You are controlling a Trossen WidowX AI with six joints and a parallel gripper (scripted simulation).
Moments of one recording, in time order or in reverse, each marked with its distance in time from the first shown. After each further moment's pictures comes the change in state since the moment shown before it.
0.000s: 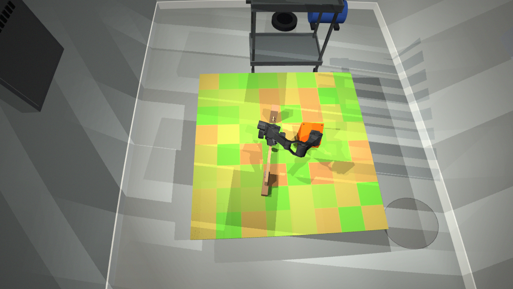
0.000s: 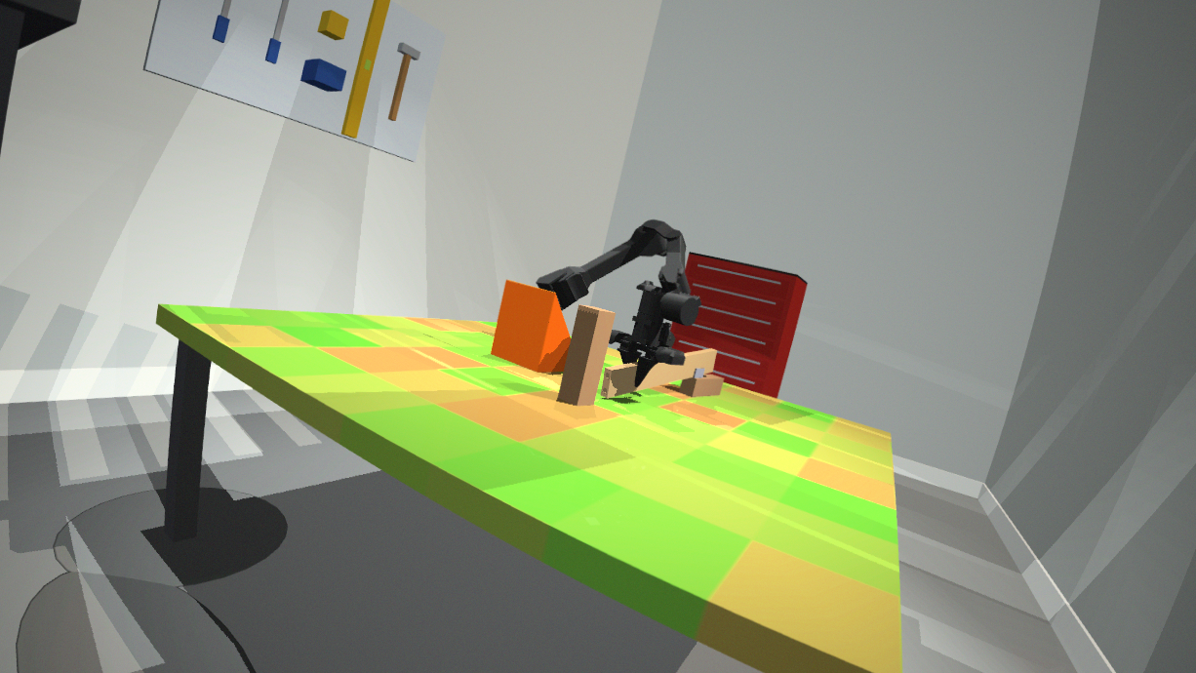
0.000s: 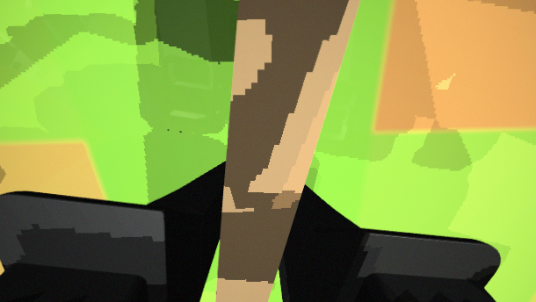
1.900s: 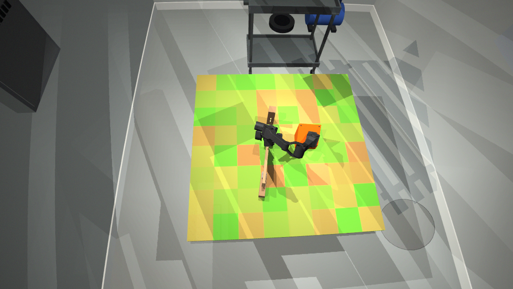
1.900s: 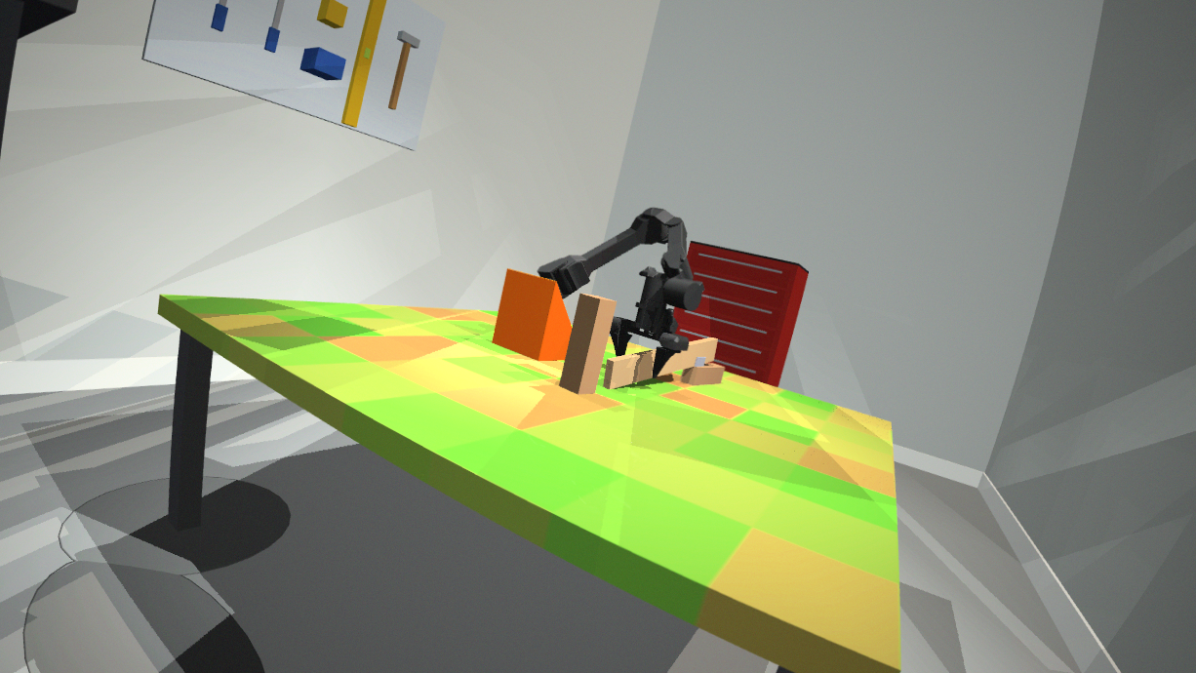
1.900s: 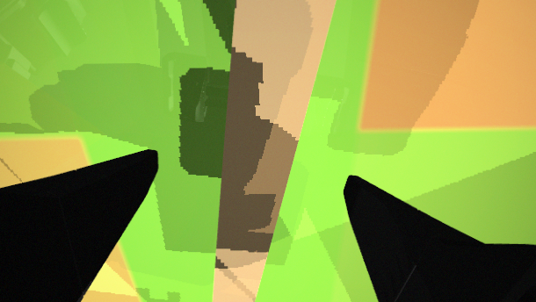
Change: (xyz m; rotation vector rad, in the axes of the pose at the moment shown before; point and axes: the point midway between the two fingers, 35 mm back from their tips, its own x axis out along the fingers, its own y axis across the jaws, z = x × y) arm -0.006 -0.004 0.001 -0.011 0.002 -0.015
